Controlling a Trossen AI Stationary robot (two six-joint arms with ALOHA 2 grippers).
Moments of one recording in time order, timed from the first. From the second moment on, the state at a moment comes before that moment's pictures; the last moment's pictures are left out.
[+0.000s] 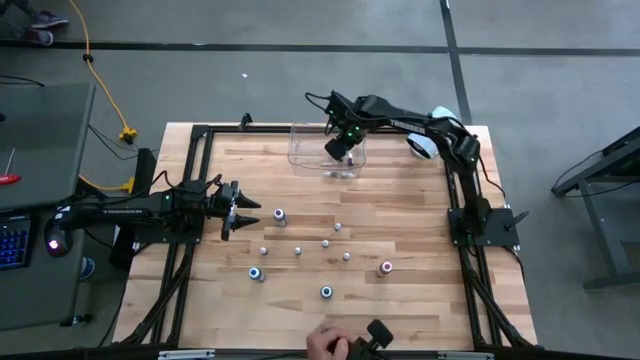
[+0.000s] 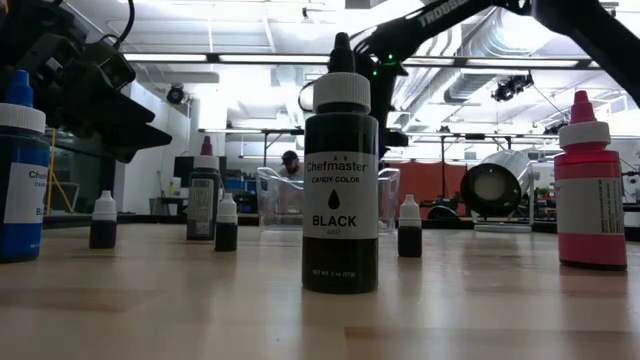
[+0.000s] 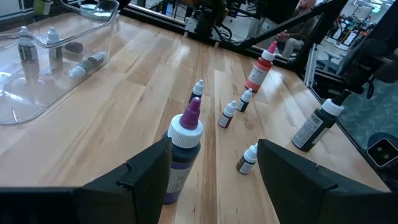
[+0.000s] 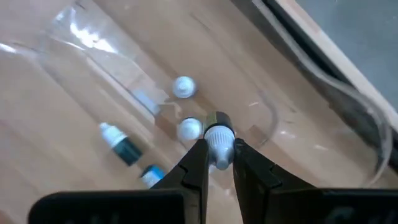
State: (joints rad) left arm 0.12 0.28 0.01 0.05 0.16 -0.26; right arm -0.56 2.09 1.83 -1.00 0.06 0.24
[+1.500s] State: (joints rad) left arm 0.12 0.28 0.01 0.05 0.16 -0.26; right arm -0.61 2.19 1.83 -1.00 0.02 0.16
